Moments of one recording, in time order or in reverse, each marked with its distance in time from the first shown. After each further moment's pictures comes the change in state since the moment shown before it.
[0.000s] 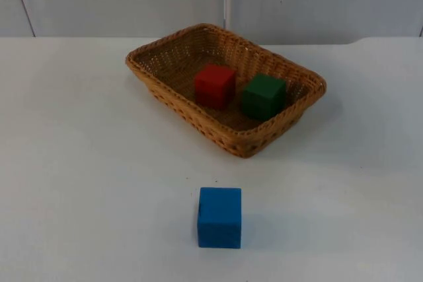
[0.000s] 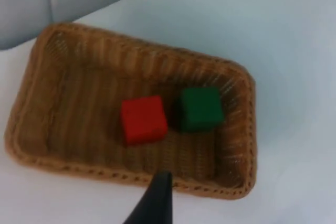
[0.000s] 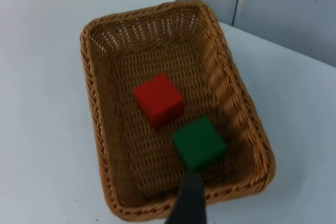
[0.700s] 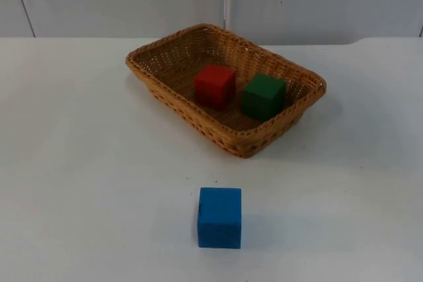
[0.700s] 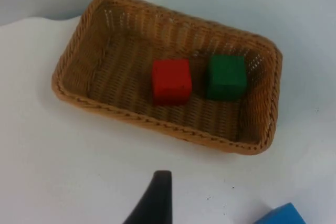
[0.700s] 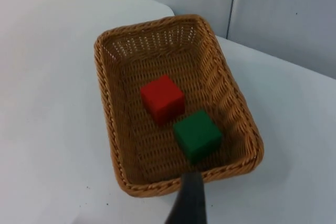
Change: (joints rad) right arm 0.000 -0.270 0.201 0.004 -0.031 0.000; left arm 0.000 -0.426 0.491 0.032 -0.234 0.020
